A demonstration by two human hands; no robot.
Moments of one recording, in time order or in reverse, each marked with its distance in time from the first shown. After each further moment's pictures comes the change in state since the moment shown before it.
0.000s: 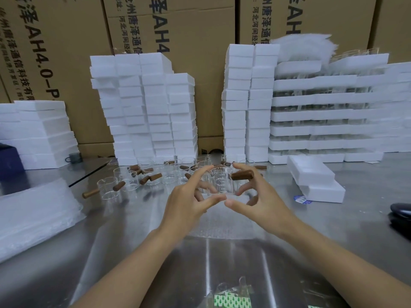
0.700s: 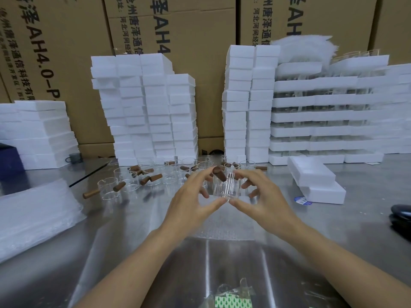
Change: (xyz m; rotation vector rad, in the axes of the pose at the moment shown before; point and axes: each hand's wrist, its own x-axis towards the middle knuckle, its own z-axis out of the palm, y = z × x) left_hand 0.000 0.005 0.001 0.144 -0.035 0.001; right_hand 0.003 0.011 -0.004 -0.157 0.054 -0.093
